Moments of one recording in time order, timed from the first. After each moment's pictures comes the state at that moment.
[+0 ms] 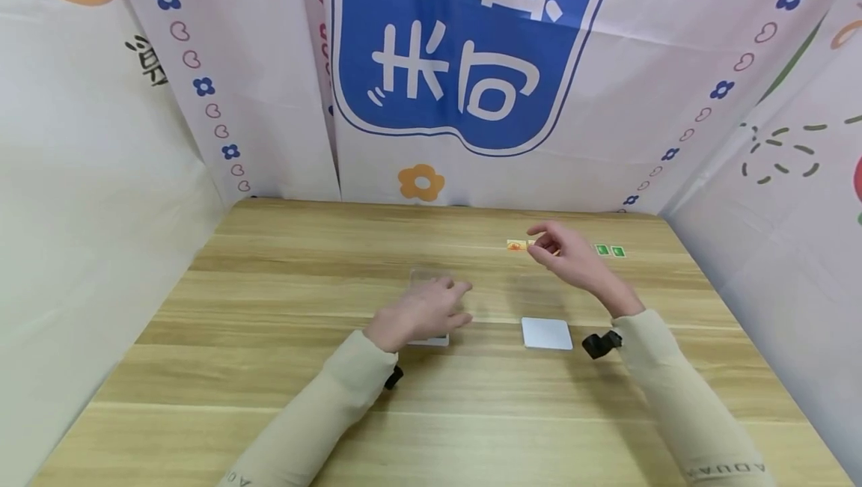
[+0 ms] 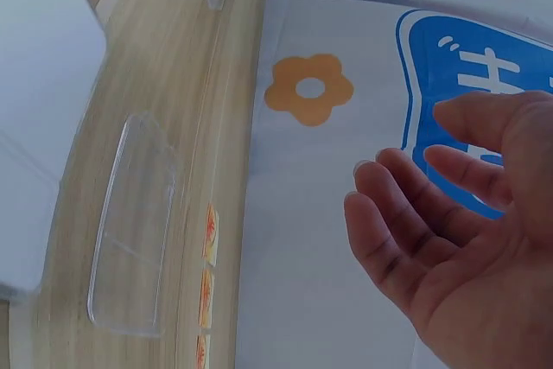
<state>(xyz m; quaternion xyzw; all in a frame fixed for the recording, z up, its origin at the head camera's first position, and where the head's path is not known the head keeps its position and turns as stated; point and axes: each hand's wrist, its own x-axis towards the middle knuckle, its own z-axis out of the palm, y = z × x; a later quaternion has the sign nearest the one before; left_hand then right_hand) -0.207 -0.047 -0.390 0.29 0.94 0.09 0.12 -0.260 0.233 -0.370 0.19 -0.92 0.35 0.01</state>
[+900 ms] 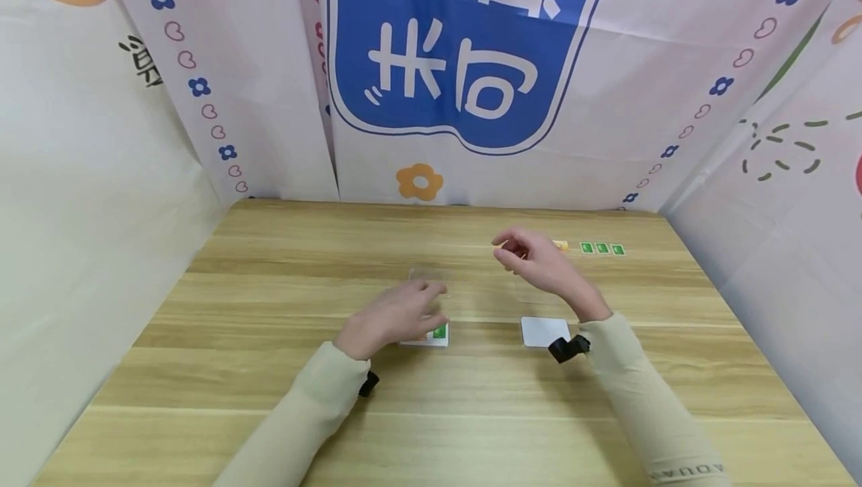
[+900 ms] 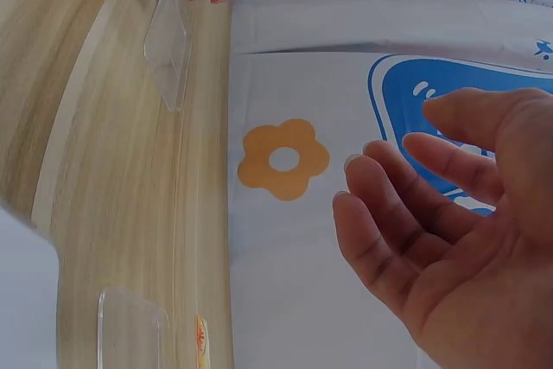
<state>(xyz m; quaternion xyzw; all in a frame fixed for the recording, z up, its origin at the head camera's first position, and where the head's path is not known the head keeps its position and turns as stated) -0.207 -0.083 -0.398 0.28 0.94 0.16 0.12 -0.253 0.187 -0.371 0.23 -0.89 0.40 -0.02</state>
